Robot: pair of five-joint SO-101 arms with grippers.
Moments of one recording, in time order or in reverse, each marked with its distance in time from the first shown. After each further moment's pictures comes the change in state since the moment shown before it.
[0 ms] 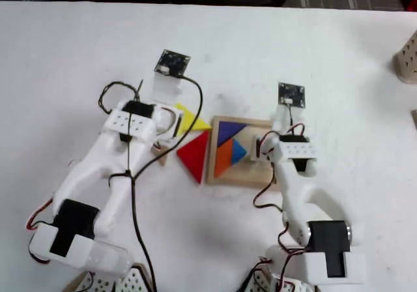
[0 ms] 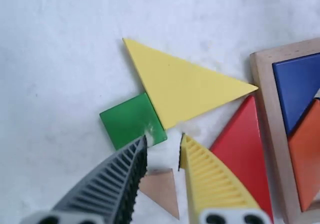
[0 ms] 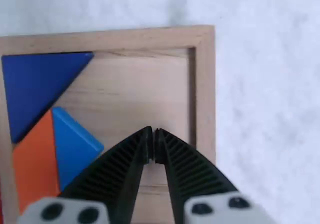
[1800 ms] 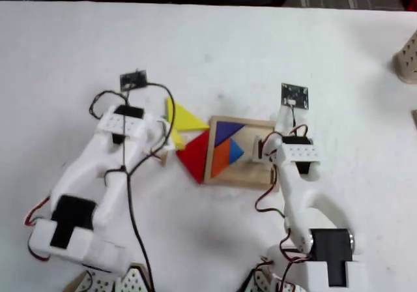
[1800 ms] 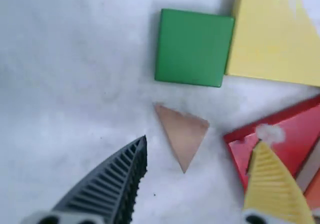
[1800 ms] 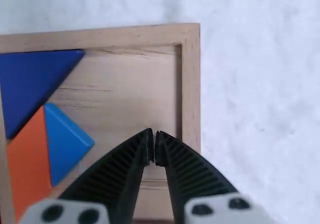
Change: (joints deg) left arm -3.9 2.1 3.6 10.2 27.7; right arm 1.8 -3.3 0.6 1.6 -0.1
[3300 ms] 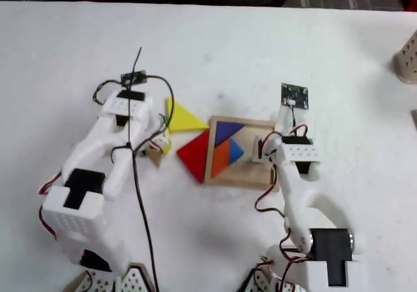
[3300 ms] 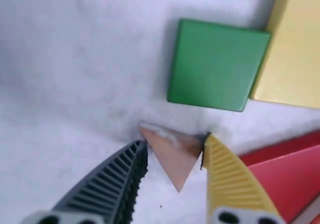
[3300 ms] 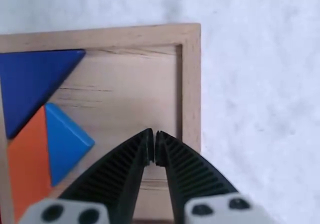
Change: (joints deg) left arm -2.7 15.4 -14.4 8.6 -0.7; right arm 0.2 0.0 0.0 0.0 0.0
